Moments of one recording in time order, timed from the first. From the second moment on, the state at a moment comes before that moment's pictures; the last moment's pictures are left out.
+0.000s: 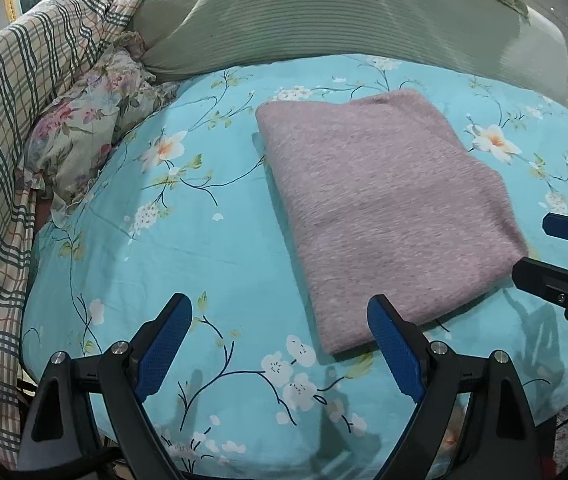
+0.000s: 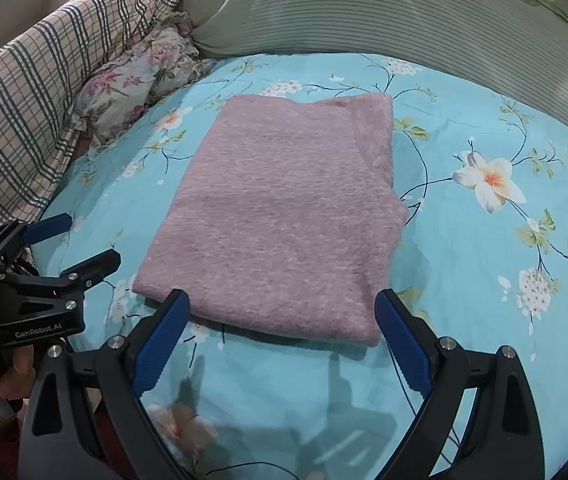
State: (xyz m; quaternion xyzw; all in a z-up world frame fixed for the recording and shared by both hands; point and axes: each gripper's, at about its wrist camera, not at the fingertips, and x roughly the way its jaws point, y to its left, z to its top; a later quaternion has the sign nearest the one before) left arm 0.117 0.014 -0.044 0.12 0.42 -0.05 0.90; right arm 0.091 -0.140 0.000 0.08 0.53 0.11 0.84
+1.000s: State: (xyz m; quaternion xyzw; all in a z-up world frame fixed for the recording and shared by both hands) left arm 0.110 0.012 -0.040 0.12 0.42 -0.05 0.90; right arm 0.083 -0.138 0.007 0.08 0.53 0.11 0.84
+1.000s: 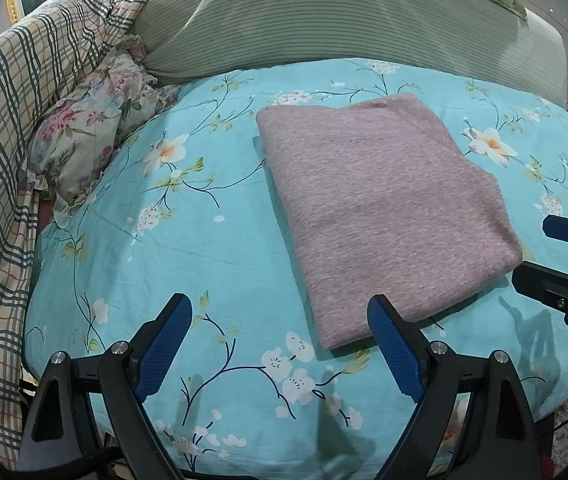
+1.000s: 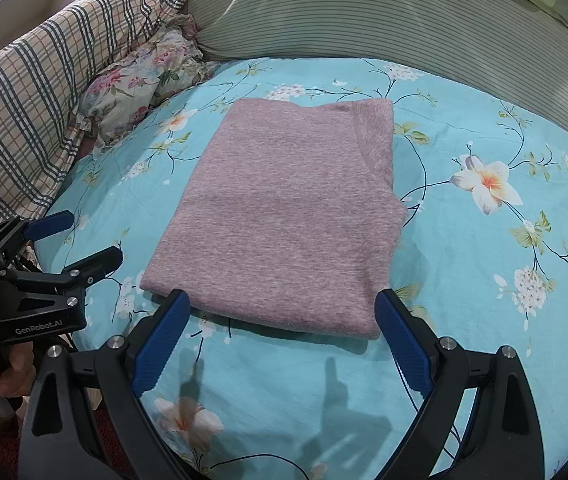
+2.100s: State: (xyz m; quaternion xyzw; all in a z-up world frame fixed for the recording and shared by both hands) left arm 0.115 0.014 -0.040 0.12 0.42 -0.06 0.90; right arm 0.085 -0.140 0.008 0.08 0.53 0.11 0.84
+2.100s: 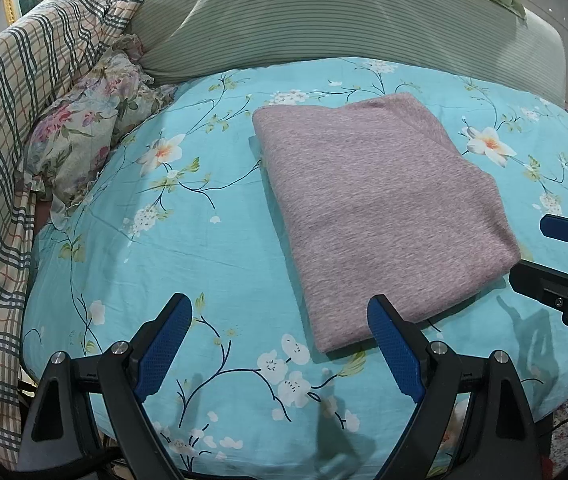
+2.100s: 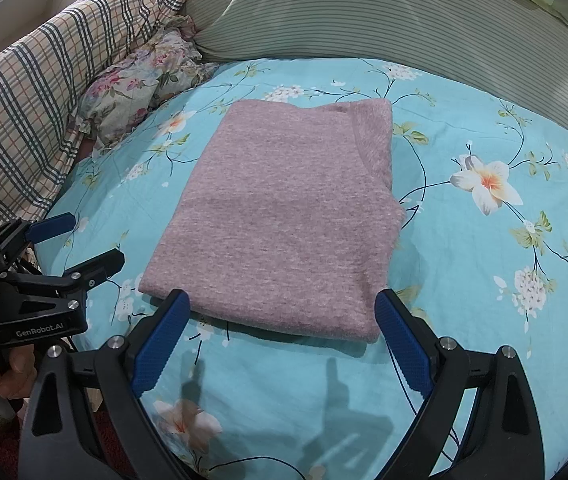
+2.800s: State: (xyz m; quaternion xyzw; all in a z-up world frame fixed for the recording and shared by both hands) left arm 0.116 0.015 -0.040 0.12 0.42 -0.06 0.90; right arm 0.087 -0.139 0.010 0.08 0.53 0.11 0.84
